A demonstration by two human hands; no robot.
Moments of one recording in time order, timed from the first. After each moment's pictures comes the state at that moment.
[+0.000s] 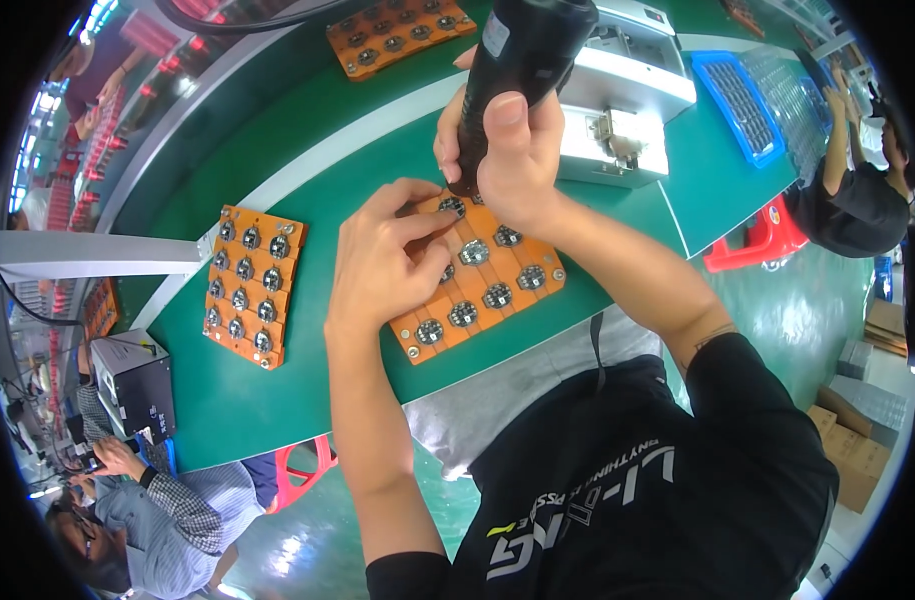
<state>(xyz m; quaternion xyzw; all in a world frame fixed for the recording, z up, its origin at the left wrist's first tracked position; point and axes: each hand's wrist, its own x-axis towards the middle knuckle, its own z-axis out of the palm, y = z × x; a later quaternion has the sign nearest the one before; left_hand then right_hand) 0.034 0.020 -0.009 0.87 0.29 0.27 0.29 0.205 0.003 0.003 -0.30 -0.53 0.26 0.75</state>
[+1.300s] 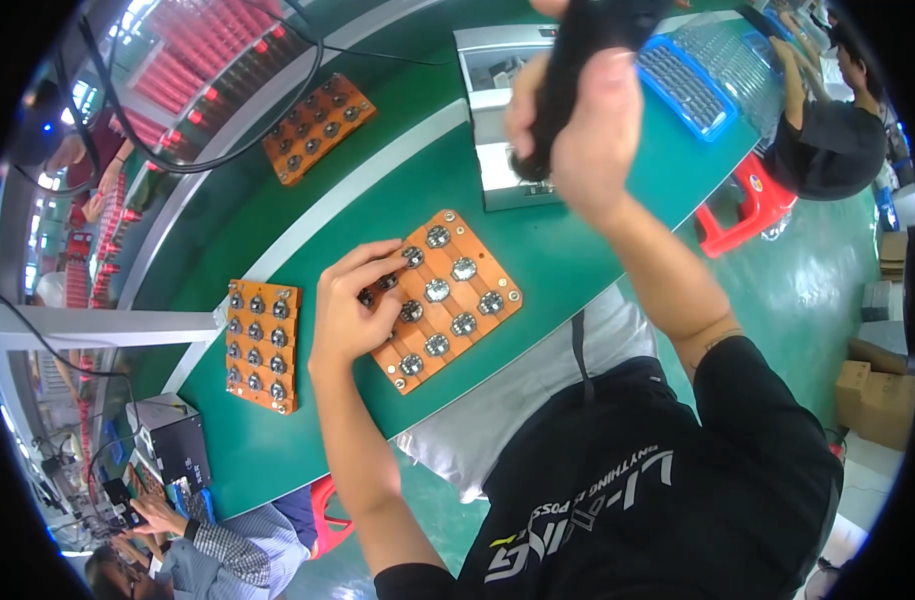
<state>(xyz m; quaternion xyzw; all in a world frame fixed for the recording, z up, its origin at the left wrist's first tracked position) 0.028 0.029 -0.002 0.87 0.24 0.23 0.36 0.288 -0.053 0.075 -0.30 -0.46 0.17 0.82</state>
